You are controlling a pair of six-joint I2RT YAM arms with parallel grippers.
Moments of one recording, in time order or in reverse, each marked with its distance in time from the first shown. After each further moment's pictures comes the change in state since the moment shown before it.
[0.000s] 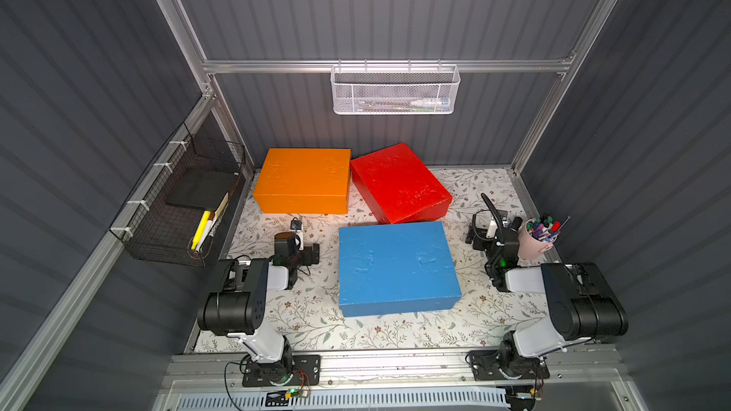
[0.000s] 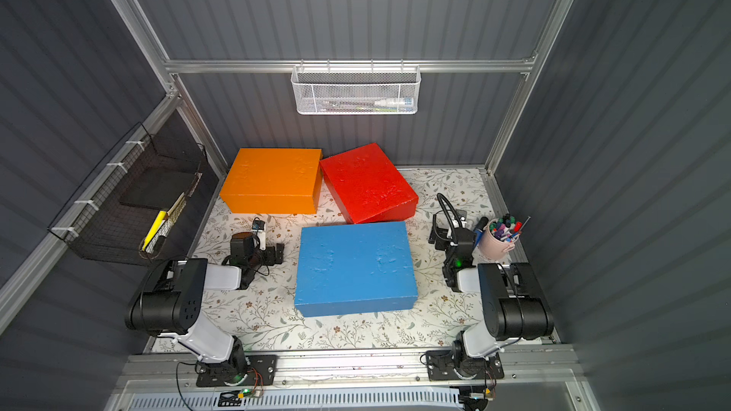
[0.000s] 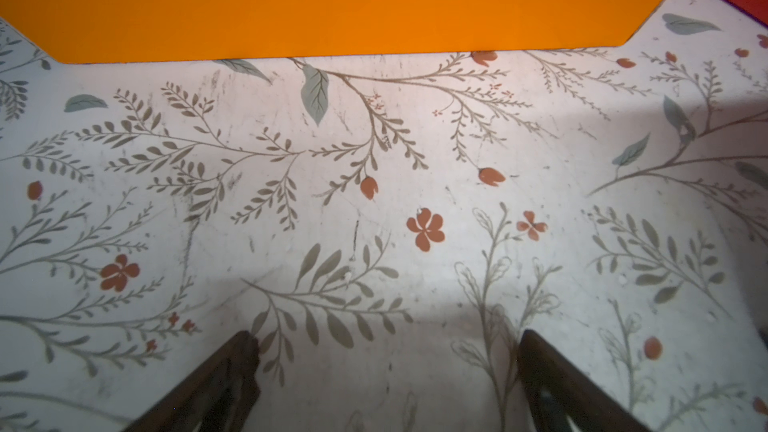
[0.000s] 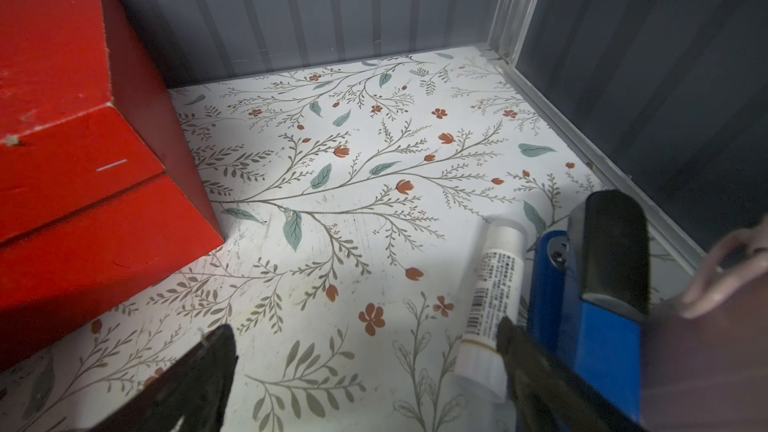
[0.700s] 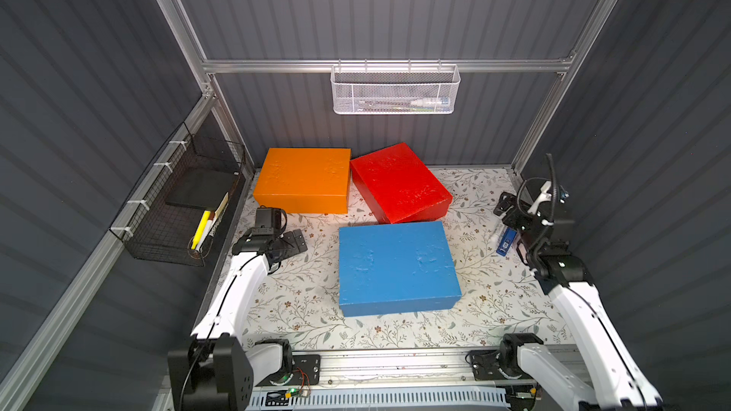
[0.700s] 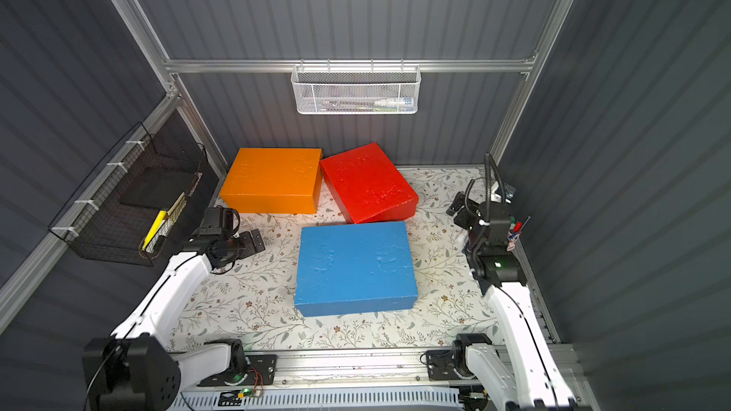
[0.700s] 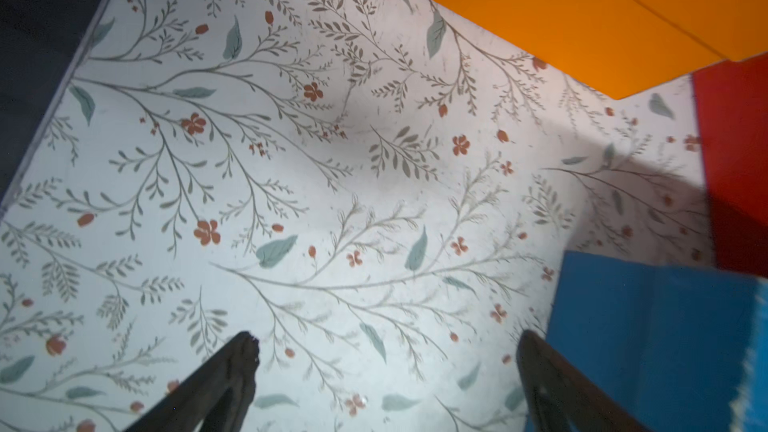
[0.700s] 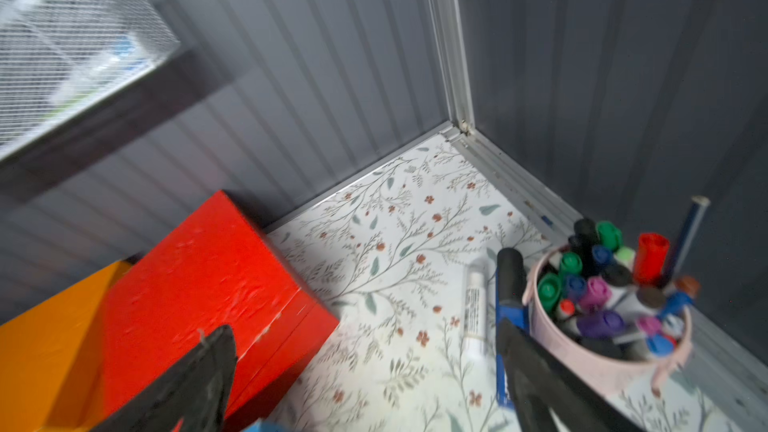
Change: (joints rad) left arm 0.006 -0.506 0.435 -1.254 -0.071 -0.443; right arm 0.000 -0.734 0.448 -1.098 0.039 0.381
